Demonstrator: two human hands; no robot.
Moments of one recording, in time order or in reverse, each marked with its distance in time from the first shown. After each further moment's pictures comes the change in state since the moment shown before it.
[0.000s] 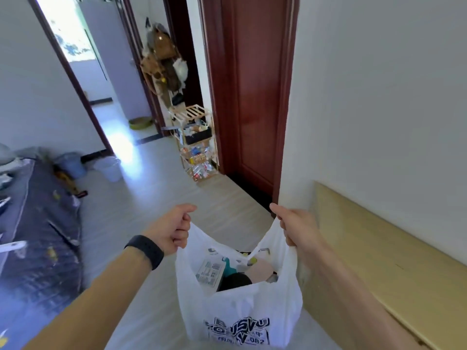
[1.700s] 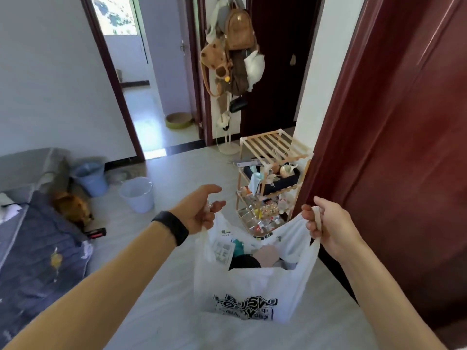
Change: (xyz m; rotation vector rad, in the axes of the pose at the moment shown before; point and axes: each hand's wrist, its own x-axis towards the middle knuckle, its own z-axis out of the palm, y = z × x) left_hand 0.691 0.559 -0.501 -0.161 -0.004 0.001; right_hand 0.725 -0.285 0.702 0.172 -0.107 0.186
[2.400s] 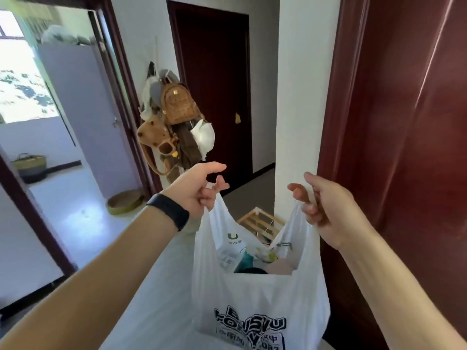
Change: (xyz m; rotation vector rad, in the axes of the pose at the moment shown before) left_hand 0.315 0.418 0.090 0.203 -0.307 0.230; right_hand 0.322 -0.274 0.119 0.242 0.096 -0.316
